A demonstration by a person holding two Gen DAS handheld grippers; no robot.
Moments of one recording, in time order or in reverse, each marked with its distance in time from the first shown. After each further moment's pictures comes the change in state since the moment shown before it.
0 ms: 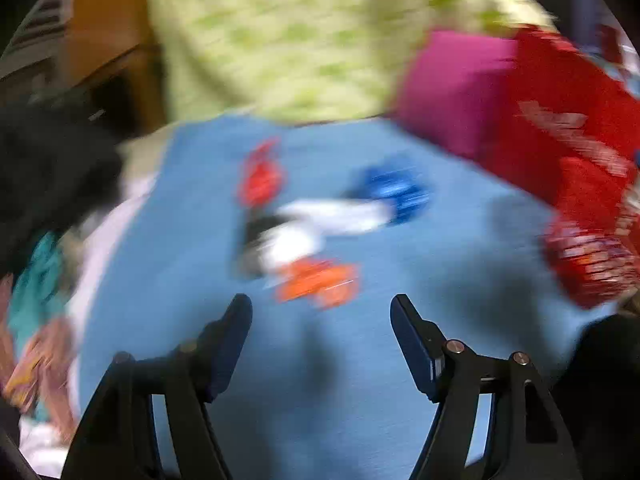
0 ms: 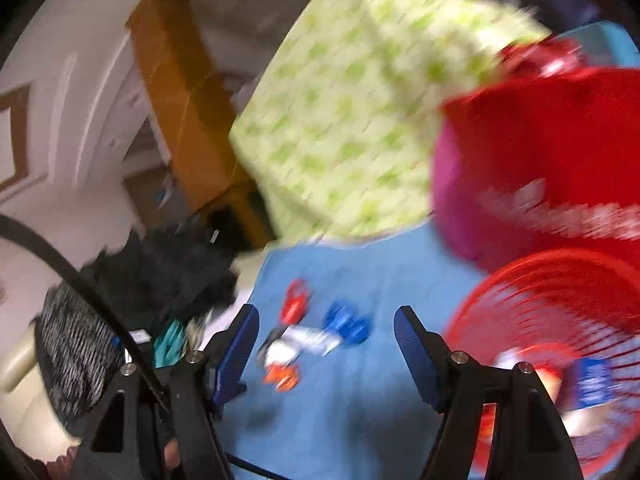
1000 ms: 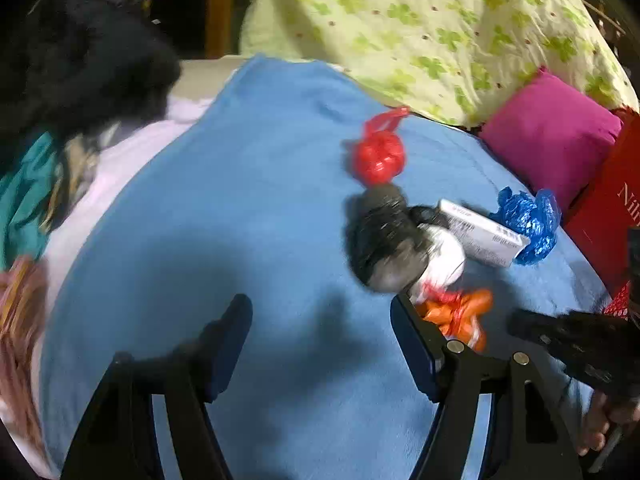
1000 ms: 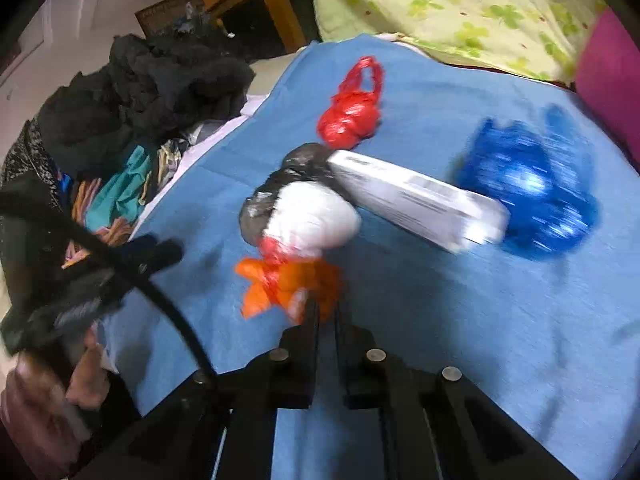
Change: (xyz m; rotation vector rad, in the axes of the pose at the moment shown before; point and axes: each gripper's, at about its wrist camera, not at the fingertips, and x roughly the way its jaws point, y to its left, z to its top) left arm 0.107 0.105 0.008 -0.257 0.055 -0.050; right arm 0.279 0.028 -0.090 -0.177 0.521 -0.004
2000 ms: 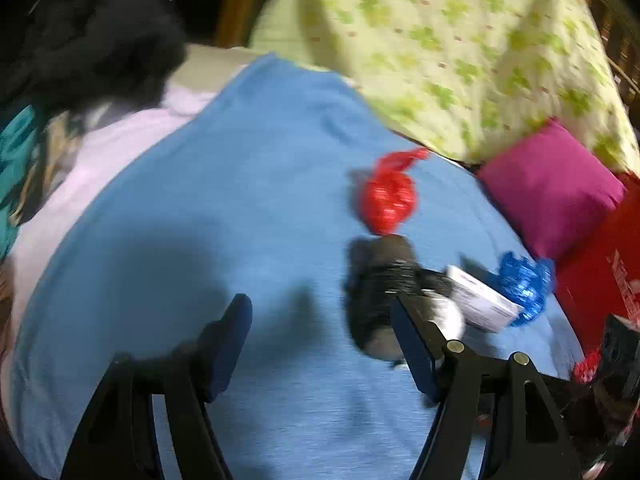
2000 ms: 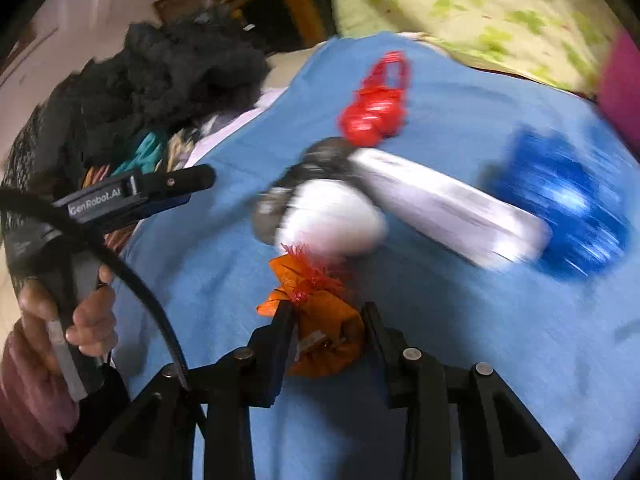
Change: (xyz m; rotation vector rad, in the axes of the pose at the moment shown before) left arm 0.016 0.025 0.032 -0.131 -0.020 -0.120; right arm 0.012 0.002 0.002 -0.017 -0.002 0.023
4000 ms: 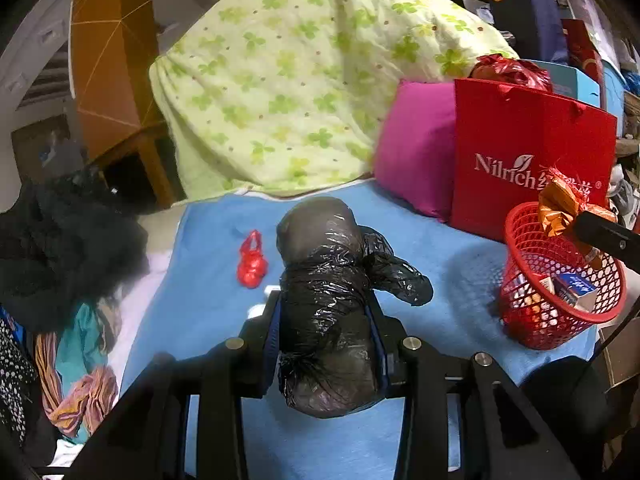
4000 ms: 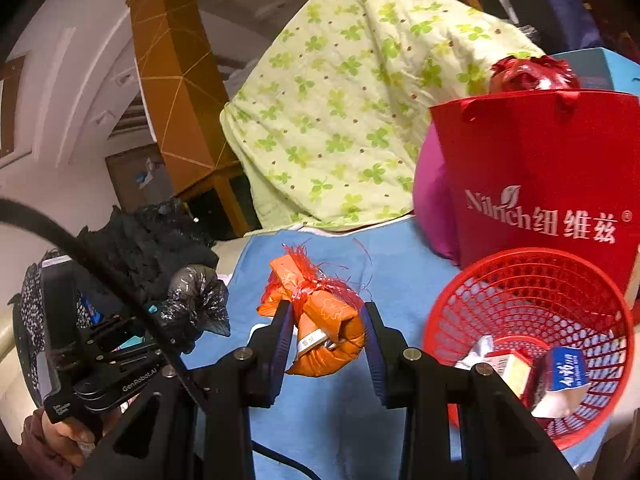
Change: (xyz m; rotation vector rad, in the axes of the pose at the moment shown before) left arm -0.194 -0.269 -0.093 0.531 -0.221 0.161; right arm -0.349 -0.022 -0.104 0.192 -0.599 -0.200
